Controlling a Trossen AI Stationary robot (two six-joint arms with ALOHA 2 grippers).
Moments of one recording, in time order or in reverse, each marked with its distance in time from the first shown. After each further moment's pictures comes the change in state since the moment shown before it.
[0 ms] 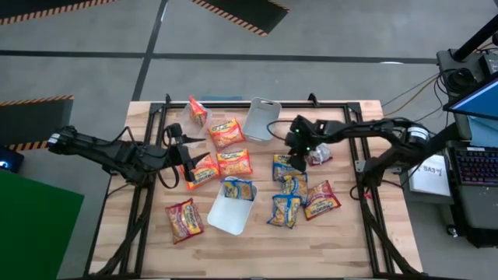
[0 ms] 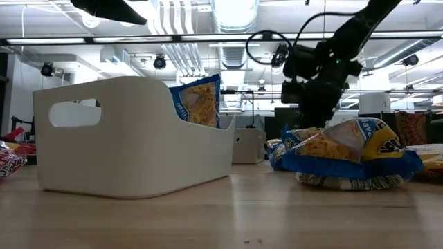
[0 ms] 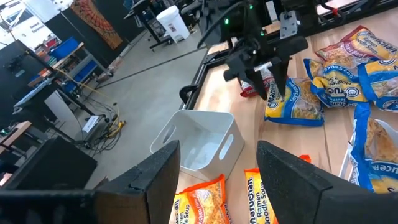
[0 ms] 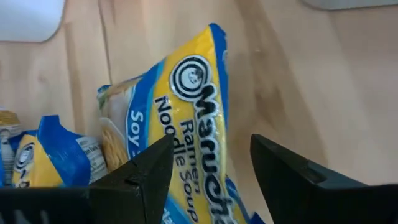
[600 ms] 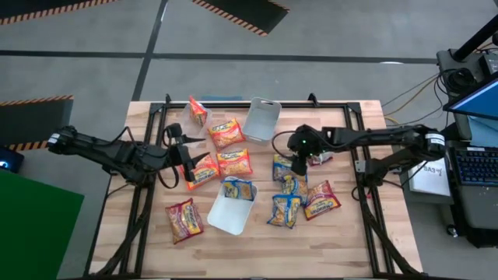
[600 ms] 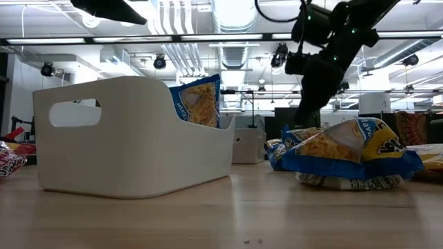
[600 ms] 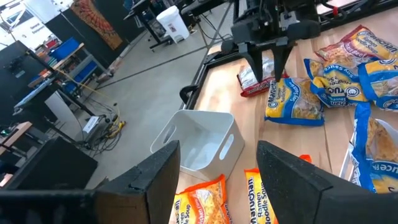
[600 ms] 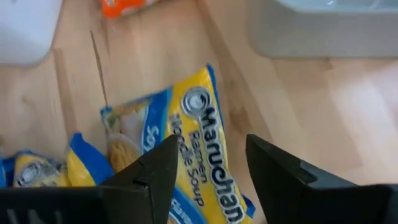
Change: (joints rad) left arm 0.000 -0.001 0.000 -0.001 0.000 0.005; right arm 0.185 -0.190 0.009 -0.073 0.352 0.110
